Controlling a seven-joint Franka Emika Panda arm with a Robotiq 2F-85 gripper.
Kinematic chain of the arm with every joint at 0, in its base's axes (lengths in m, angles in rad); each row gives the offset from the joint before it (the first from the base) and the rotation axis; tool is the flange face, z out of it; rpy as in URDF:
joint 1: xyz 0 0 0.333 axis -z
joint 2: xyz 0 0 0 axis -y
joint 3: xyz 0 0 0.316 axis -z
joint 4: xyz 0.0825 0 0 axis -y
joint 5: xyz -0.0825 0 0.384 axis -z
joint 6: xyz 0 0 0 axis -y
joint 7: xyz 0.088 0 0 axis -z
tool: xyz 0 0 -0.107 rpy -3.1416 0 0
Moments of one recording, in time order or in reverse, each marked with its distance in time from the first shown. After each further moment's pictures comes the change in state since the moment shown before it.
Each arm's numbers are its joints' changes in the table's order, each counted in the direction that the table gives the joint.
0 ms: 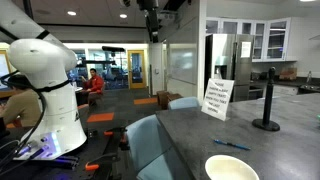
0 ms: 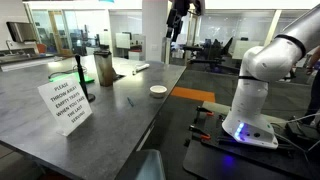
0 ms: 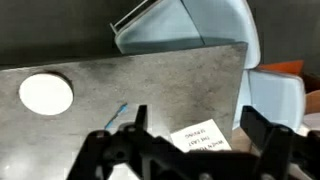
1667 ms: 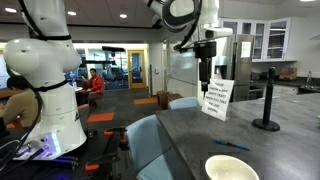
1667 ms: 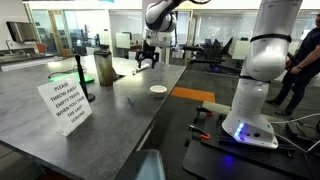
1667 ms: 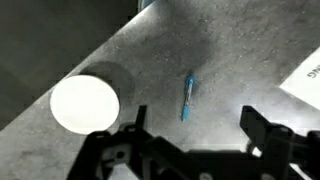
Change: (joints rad) arm 0.150 -0.766 -0.039 0.259 0.035 0.458 0.417
